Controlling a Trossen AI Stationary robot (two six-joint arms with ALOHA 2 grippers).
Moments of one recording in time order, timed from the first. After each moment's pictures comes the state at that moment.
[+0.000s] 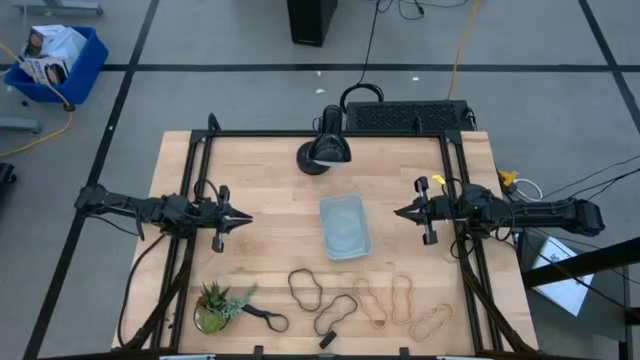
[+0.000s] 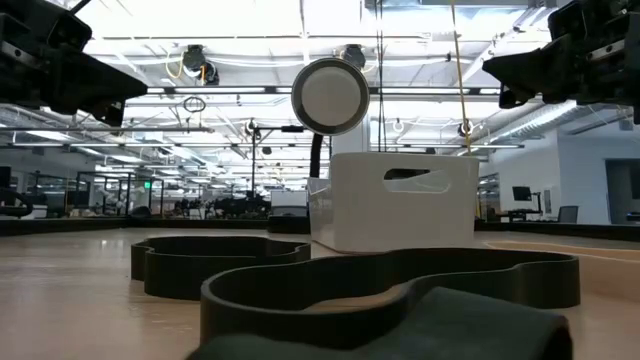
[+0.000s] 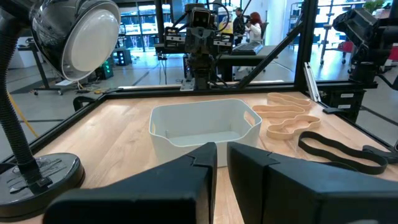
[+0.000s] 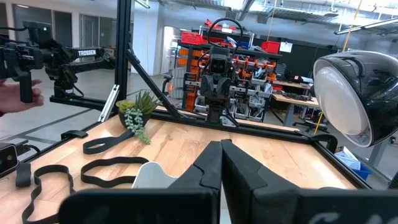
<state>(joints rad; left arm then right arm) -0.20 0.10 0.01 0.06 -0.16 0.03 -0.12 0.40 0.01 0.48 -0.24 -0.12</state>
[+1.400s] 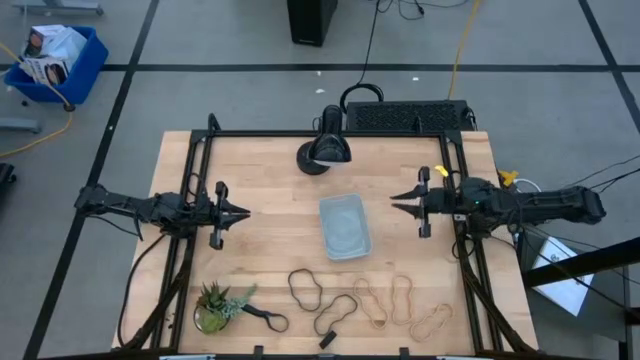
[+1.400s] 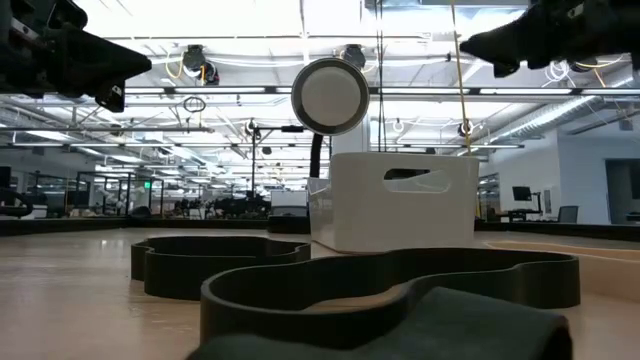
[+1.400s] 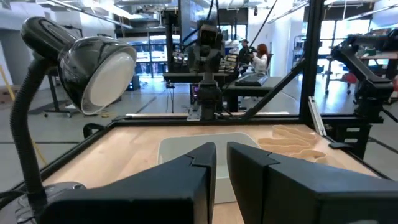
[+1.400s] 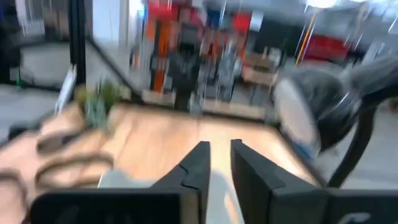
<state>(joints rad) -0.20 0.10 0.01 0.19 -0.19 0.04 0.01 0.51 0.33 0.12 0.04 -0.17</state>
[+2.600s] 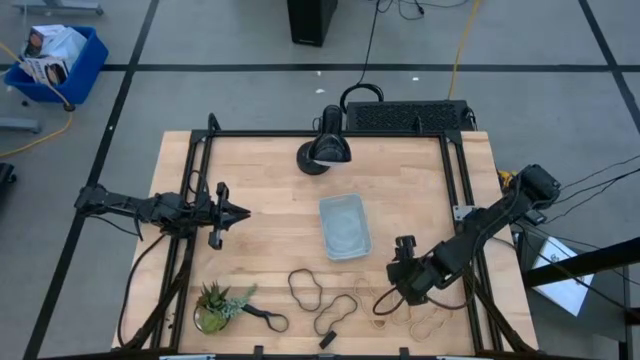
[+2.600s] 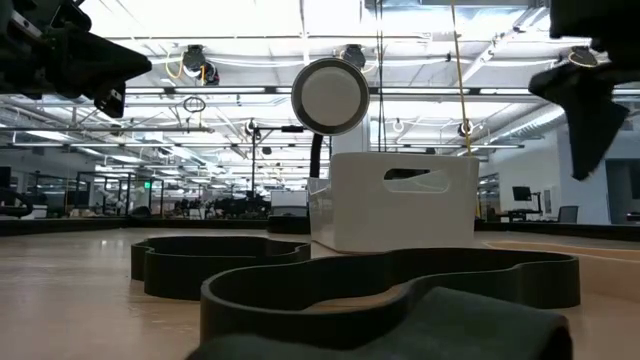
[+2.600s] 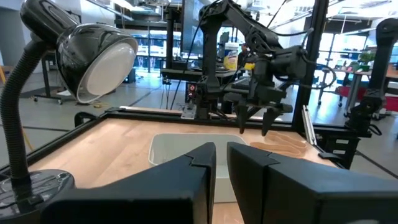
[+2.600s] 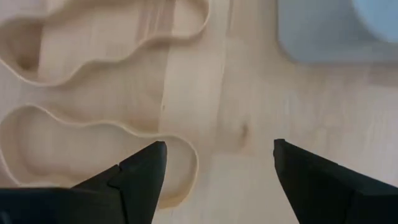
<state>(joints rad) -0.20 0.10 0.01 0.18 -0.19 -0.06 0.67 1.48 0.89 -0.76 0.24 0.48</state>
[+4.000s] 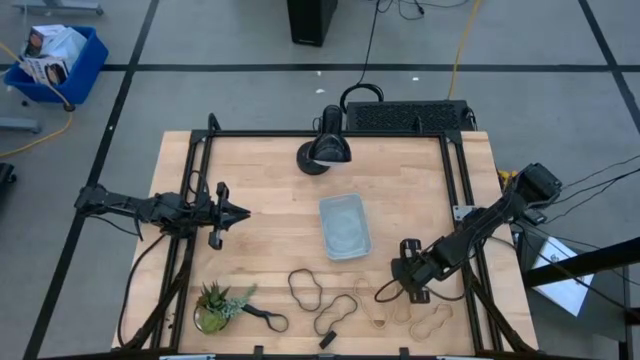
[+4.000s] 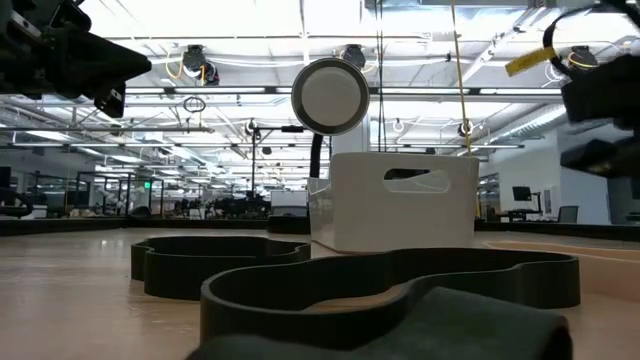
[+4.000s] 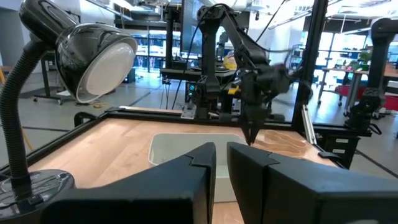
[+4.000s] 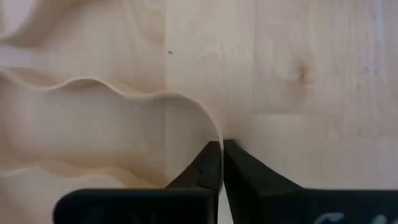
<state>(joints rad) -0.20 0.10 0.01 0.18 -0.19 -0.06 0.63 1.43 0.66 -0.51 0.06 0.61</state>
